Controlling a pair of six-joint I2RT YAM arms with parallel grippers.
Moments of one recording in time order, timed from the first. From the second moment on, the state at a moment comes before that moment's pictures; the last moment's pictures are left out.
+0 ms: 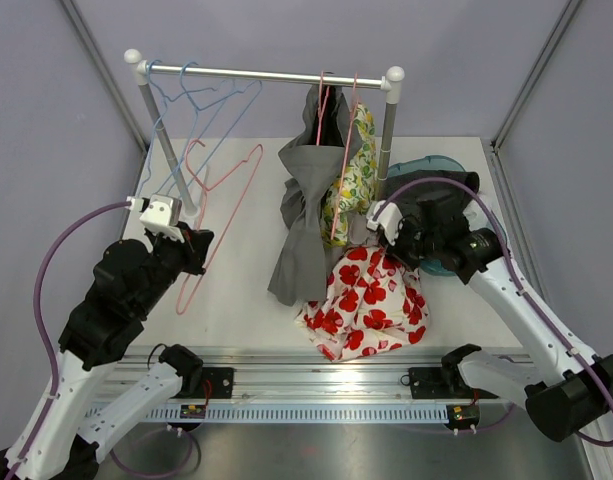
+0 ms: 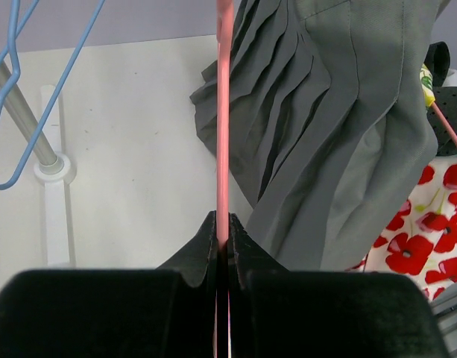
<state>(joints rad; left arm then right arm) -0.54 0.59 1.06 -0.68 -0.15 -0.20 0.45 1.09 1.09 -0.79 -0.34 -0.60</state>
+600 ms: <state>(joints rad) -0.53 0.84 1.16 -0.63 -0.14 -0.17 0.27 1.00 1.07 -0.81 -0.49 -0.59</state>
